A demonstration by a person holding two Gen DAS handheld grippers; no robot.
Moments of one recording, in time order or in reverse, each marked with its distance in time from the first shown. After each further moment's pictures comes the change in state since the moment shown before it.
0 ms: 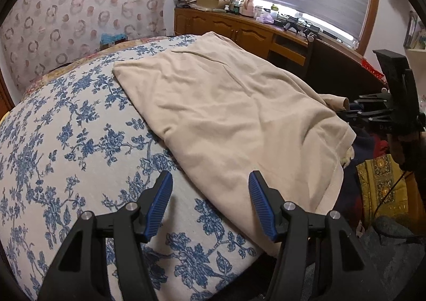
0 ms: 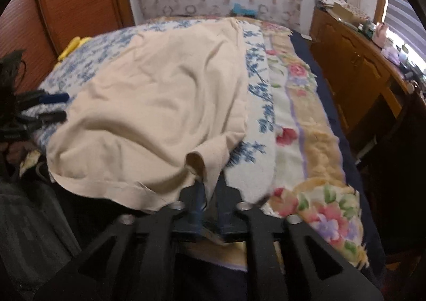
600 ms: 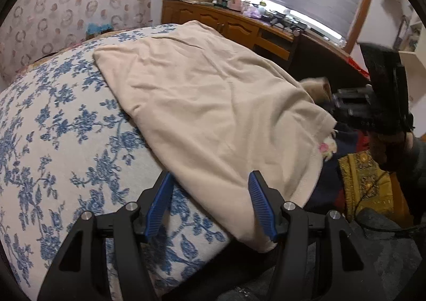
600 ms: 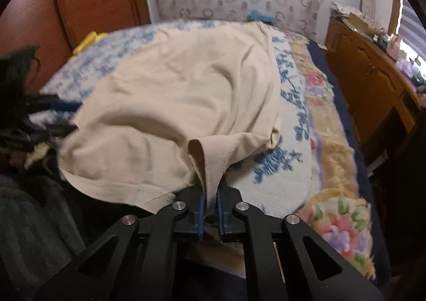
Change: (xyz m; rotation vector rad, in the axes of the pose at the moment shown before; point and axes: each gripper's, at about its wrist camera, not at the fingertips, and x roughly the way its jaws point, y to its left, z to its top) left arm 0.001 -0.016 -0.014 -0.012 0.031 -0.115; right arm 0.006 0.024 0.000 -0.050 -0.048 0.065
